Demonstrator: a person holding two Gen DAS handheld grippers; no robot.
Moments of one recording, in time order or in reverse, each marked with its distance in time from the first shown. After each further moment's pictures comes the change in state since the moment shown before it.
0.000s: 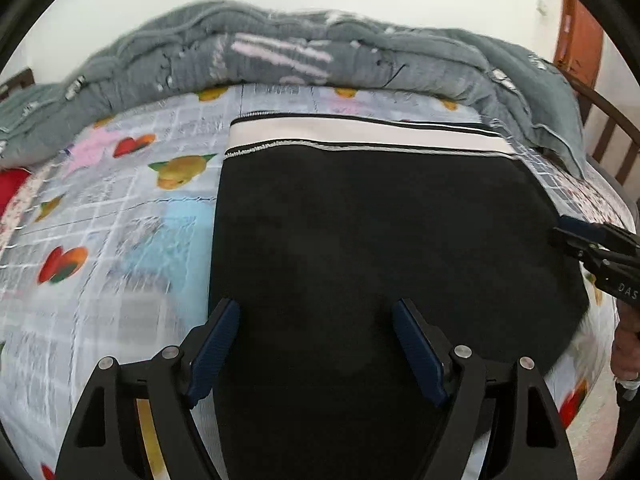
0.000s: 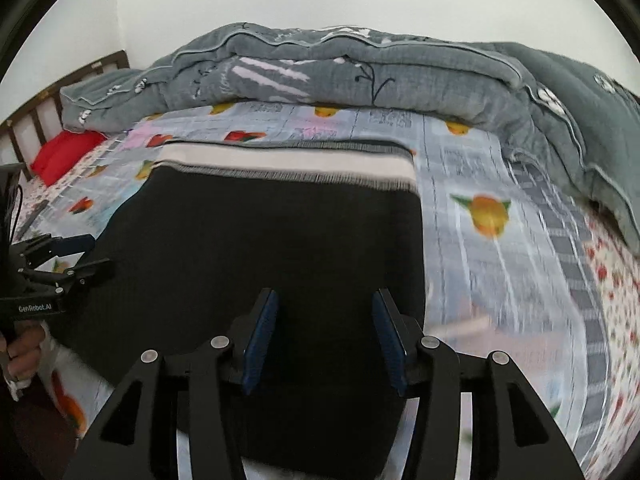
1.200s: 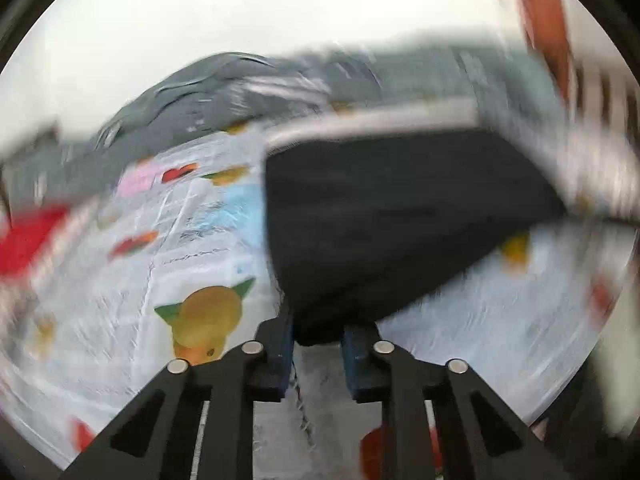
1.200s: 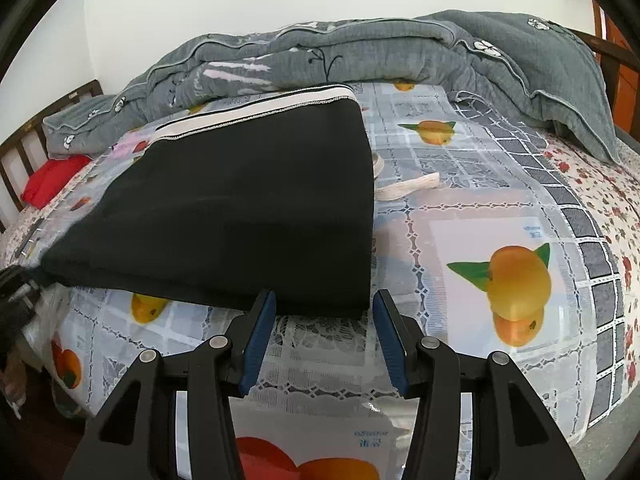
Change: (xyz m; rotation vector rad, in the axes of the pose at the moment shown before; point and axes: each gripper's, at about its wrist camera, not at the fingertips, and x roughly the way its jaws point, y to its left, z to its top) left arm -0.066 0.024 -0.077 0.027 -0.188 0.045; right arm -0.028 -0.008 -0.084 0.158 -0.036 -0.048
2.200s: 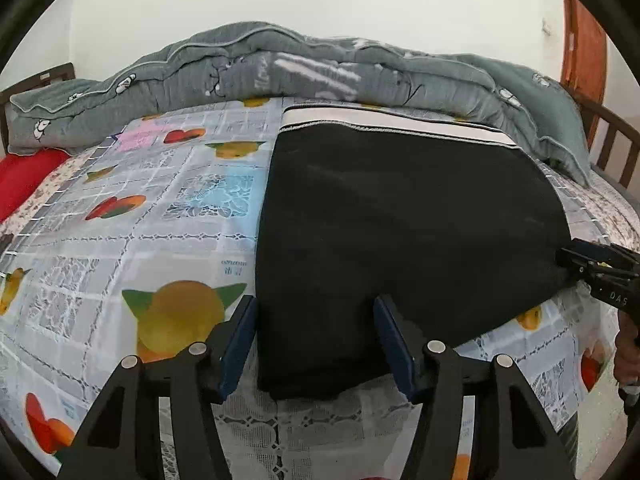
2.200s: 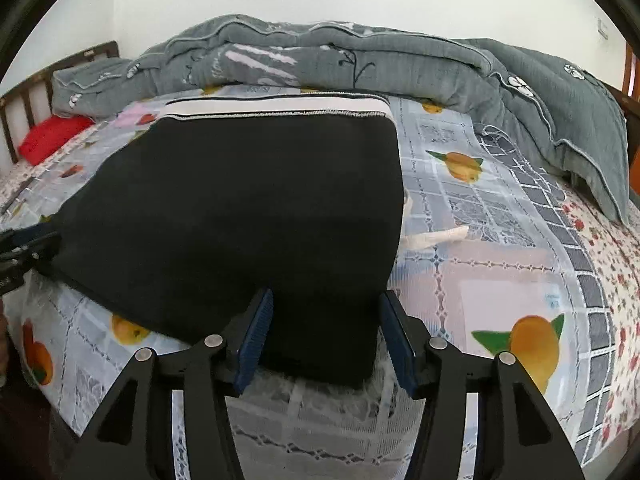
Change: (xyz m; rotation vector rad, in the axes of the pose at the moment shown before) left arm 0.039 -0.003 0.004 -0.097 0.068 0.005; right arm 0.021 0.023 0.020 -0.165 -0.008 -0.030
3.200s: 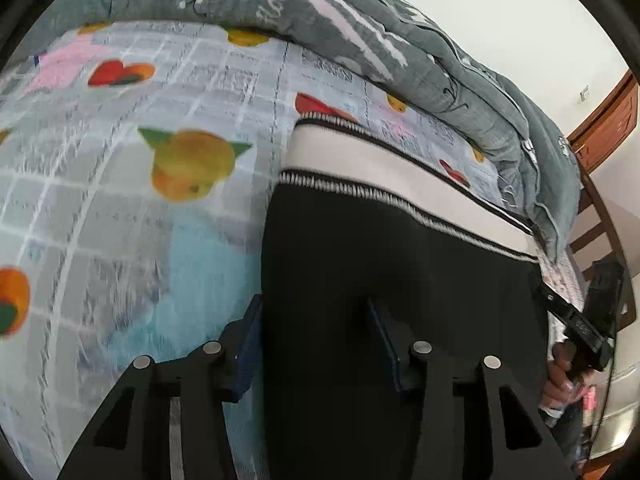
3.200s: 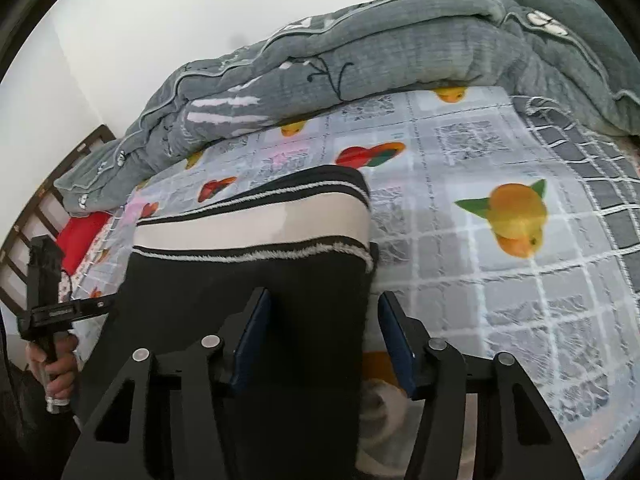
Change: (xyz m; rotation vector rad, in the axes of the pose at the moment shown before) left arm 0.130 0.059 0.124 -0.234 0.284 -0.257; right arm 0.097 -0.070 0.114 0.279 0.054 0.275
